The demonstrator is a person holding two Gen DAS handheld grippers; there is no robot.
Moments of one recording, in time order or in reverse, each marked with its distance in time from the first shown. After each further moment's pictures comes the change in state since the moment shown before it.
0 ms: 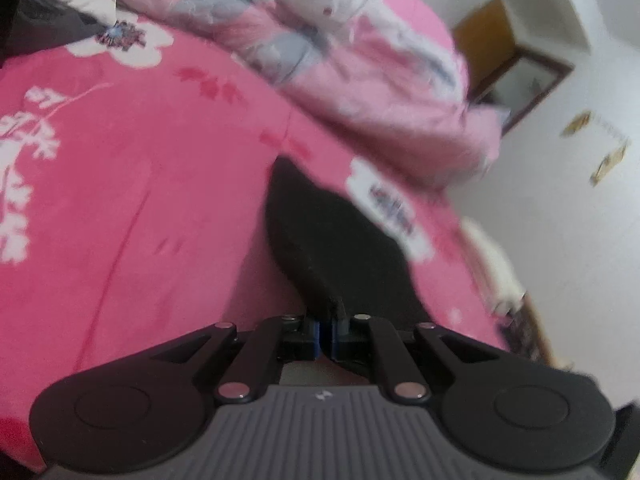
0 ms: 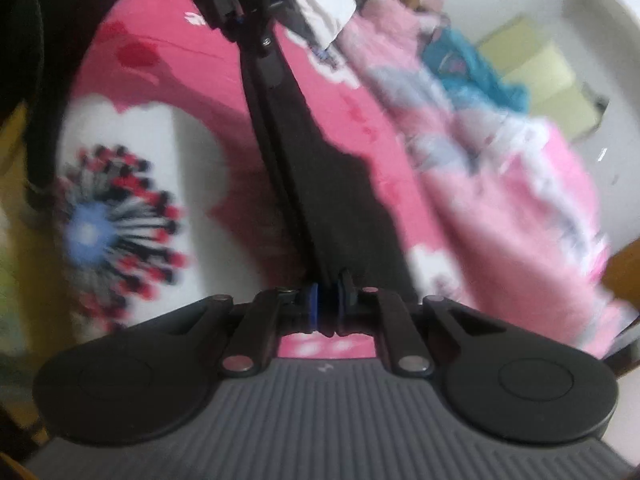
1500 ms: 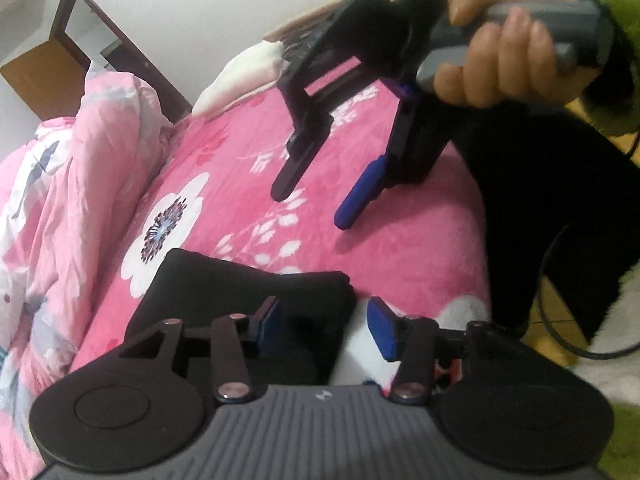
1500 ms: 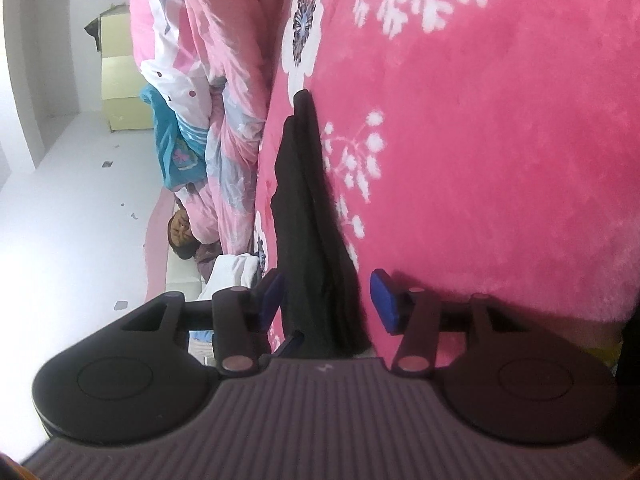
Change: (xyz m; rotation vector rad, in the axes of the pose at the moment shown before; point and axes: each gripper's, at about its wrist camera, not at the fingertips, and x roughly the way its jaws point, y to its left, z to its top) left arm 0.076 -0.182 -0.139 1.628 0.177 -0.018; right arm 0.021 -0.058 -0.215 2.243 -0.146 0.621
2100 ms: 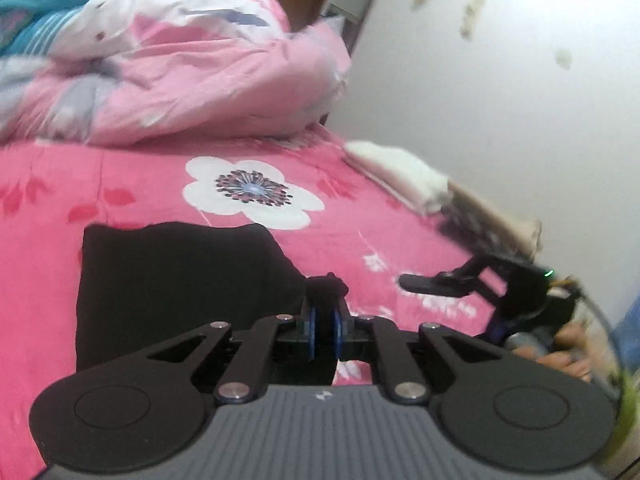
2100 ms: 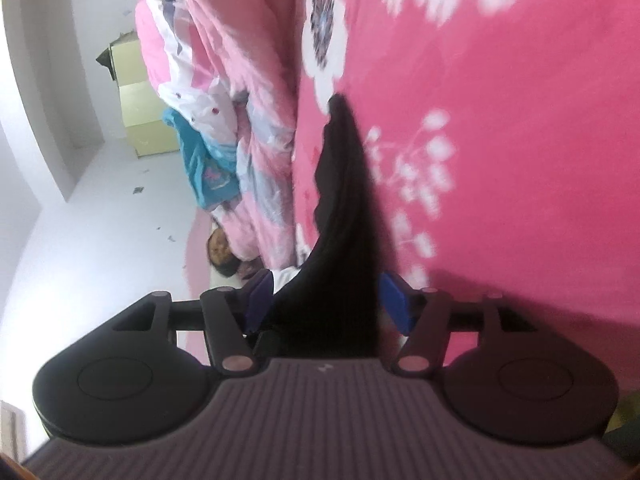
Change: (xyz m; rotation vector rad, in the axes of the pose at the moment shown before) left arm -0.022 0.143 -0.078 -1.084 -0.264 -0.160; right arm 0.040 0.015 0.014 0.109 0.010 0.121
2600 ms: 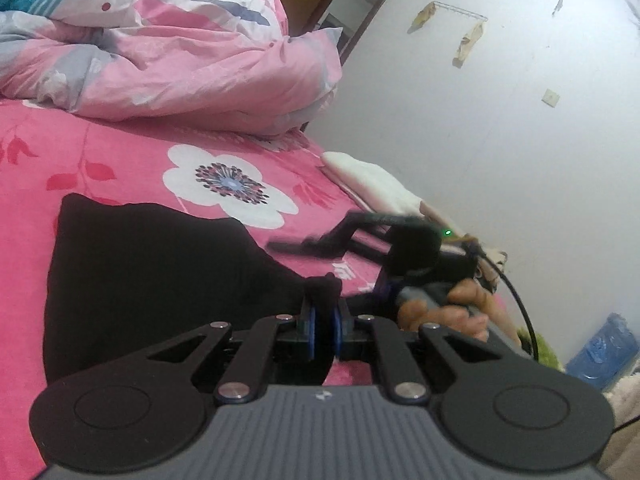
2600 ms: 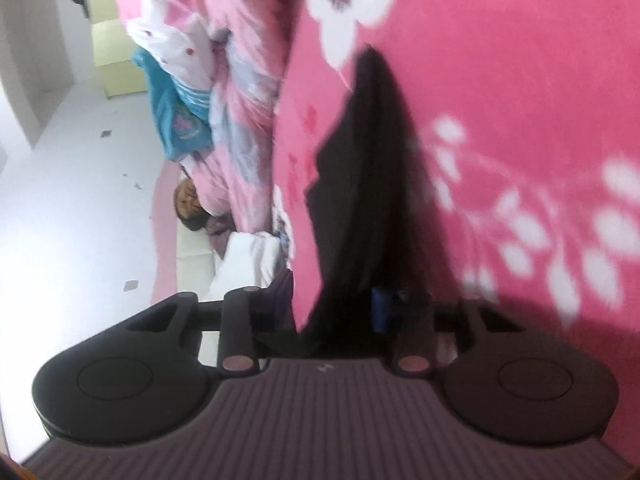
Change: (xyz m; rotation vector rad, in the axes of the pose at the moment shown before) left arm -0.002 0.012 -0.008 -0.088 -0.023 -0.115; right arm 0.085 0.037 0.045 -0.081 0.146 -0.079
